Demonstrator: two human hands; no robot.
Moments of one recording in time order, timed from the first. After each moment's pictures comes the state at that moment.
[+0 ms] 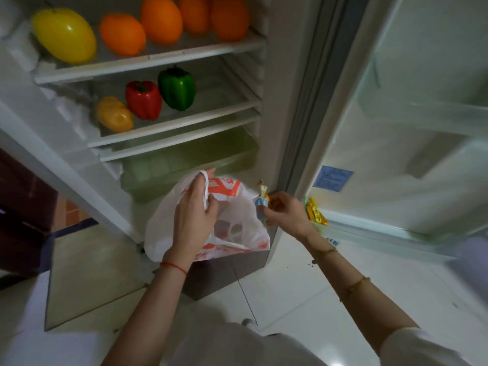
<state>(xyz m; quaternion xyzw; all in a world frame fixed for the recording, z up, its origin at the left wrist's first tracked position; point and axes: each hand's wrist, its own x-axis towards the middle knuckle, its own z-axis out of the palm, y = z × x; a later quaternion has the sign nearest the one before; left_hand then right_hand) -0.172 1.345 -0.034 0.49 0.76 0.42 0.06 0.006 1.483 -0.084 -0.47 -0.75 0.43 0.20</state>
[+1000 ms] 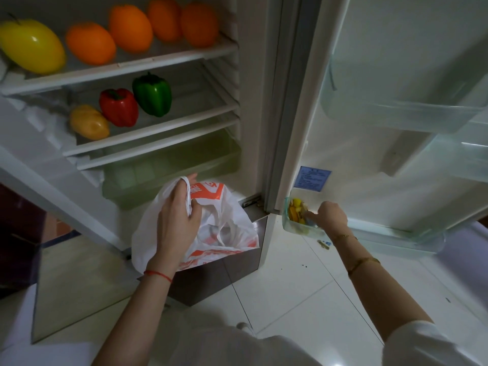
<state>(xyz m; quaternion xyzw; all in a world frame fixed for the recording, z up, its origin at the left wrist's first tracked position) -0.155 1.354 -0.038 0.48 0.77 0.42 0.04 0.121 1.576 -0.127 -0.67 -0.71 0.19 -0.05</state>
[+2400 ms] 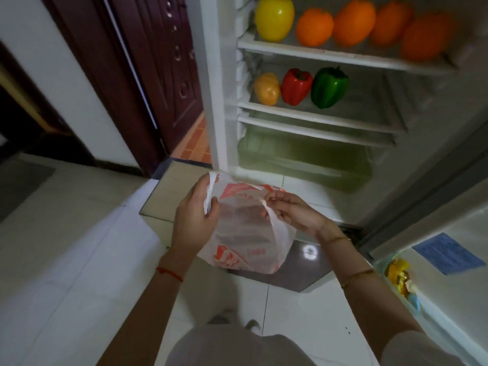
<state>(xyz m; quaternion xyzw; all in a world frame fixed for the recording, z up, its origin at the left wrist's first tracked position) -0.171 1.194 -0.043 0.21 0.87 0.43 -0.08 -0.121 1.436 -0.063 -0.10 -0.65 0.75 -0.12</state>
